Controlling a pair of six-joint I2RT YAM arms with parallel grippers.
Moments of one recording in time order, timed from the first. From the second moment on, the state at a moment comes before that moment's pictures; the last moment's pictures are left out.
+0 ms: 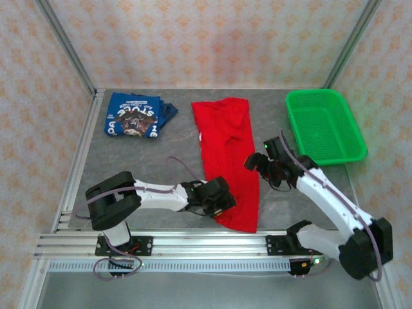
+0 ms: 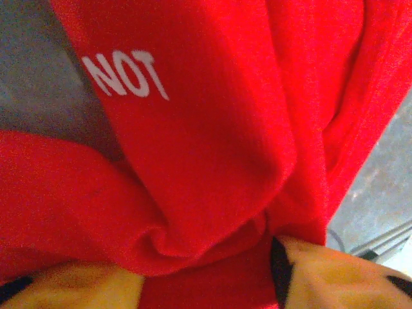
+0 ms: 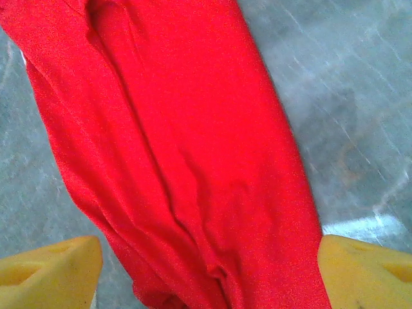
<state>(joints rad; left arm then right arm) -1.10 1.69 0.83 -0.10 0.11 -1.52 0.44 1.05 0.82 -0.80 -0.09 0.92</state>
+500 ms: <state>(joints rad) -1.01 1.03 0.56 -0.47 -0.11 -1.54 0.49 0.70 0.55 -0.93 -0.15 1.10</state>
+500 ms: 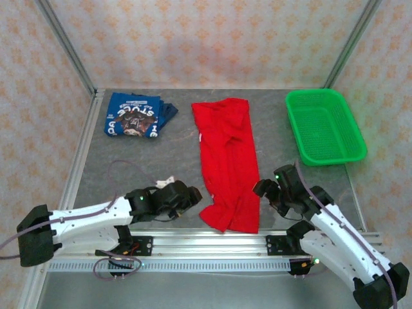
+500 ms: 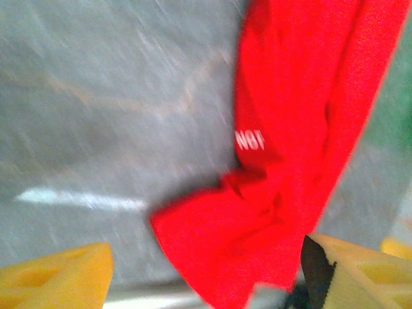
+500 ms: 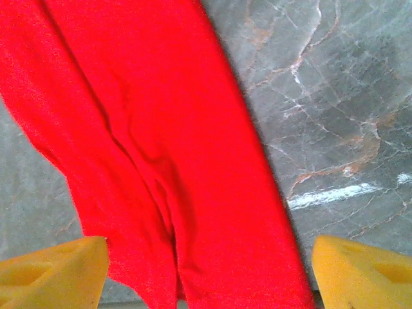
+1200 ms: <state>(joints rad) -0.63 2.11 1.55 -0.74 0.01 -0.92 0.46 1.59 0.90 -0.65 -0.01 0.94</state>
